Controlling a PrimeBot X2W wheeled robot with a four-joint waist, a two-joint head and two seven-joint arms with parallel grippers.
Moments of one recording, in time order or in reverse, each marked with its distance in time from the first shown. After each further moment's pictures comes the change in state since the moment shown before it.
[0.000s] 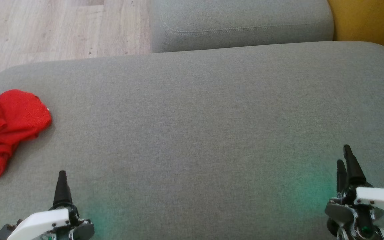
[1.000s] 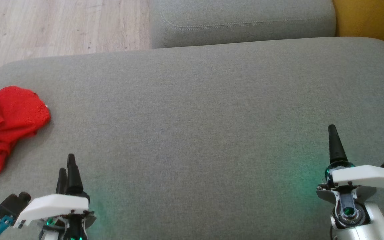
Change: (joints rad) left arm -0.069 0.034 -0.065 0.043 0.437 0.005 -0.084; right arm -0.114 -0.024 0.077 0.070 -0.364 0.000 -0.082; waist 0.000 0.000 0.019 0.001
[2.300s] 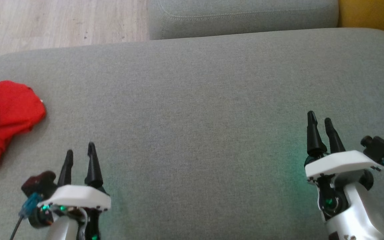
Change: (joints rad) left arm -0.045 0.017 -0.089 0.033 0.520 0.058 -0.111; right arm -0.084 0.000 0.066 0.062 -0.518 0.000 -0.110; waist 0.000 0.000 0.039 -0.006
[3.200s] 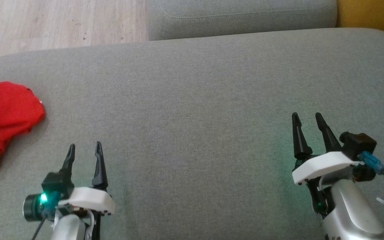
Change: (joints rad) left arm -0.033 0.011 -0.023 0.052 0.308 0.062 -0.077; right arm -0.035 0.006 0.021 0.060 -0.378 0.000 -0.081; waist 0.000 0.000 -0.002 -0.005
